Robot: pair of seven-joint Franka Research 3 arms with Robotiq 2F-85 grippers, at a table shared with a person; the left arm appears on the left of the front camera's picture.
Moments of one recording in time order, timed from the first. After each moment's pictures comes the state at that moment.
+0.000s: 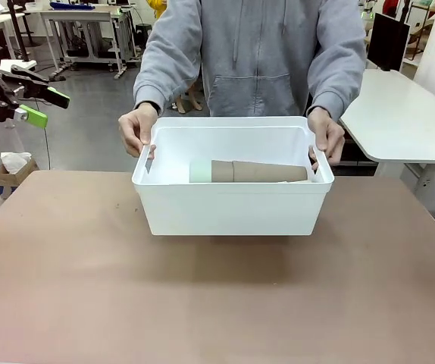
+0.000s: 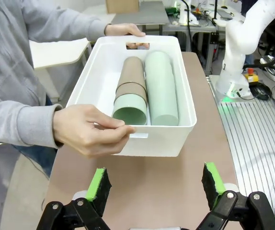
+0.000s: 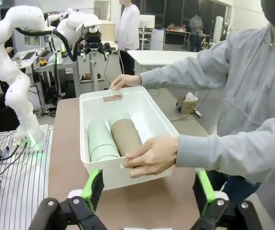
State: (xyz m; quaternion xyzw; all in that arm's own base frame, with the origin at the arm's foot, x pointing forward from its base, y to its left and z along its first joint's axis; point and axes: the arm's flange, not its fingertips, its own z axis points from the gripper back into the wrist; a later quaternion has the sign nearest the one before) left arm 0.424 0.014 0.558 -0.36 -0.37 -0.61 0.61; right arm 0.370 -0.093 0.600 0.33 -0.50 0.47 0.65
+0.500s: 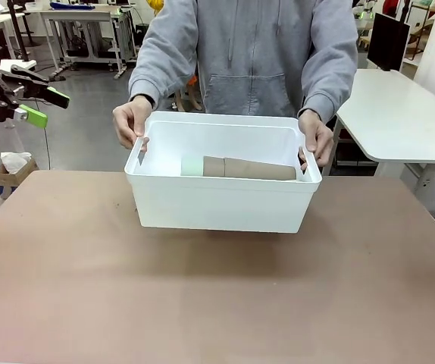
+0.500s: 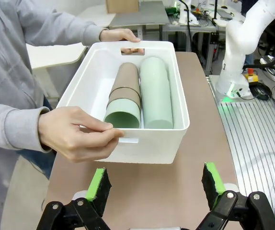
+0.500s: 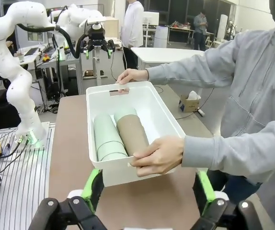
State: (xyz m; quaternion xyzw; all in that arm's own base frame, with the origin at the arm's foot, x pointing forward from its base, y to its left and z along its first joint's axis) left arm 0.424 0.014 0.558 -0.36 -0.37 -0.61 0.61; right arm 0.371 -0.082 0.602 0.33 -0.50 0.47 0.65
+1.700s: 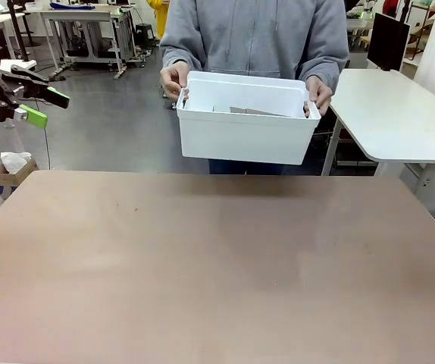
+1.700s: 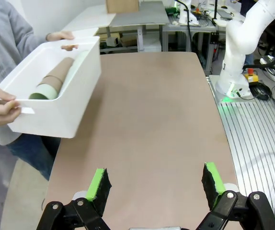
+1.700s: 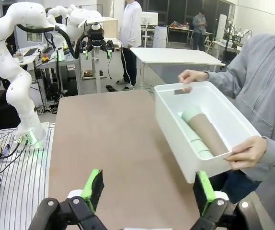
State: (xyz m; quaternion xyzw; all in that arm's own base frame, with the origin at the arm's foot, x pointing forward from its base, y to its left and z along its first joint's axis) left arm 0.424 0.014 0.558 -0.36 -0.37 -0.61 0.61; right arm 0.371 -0.084 0.602 0.33 -0.50 0.47 0.65
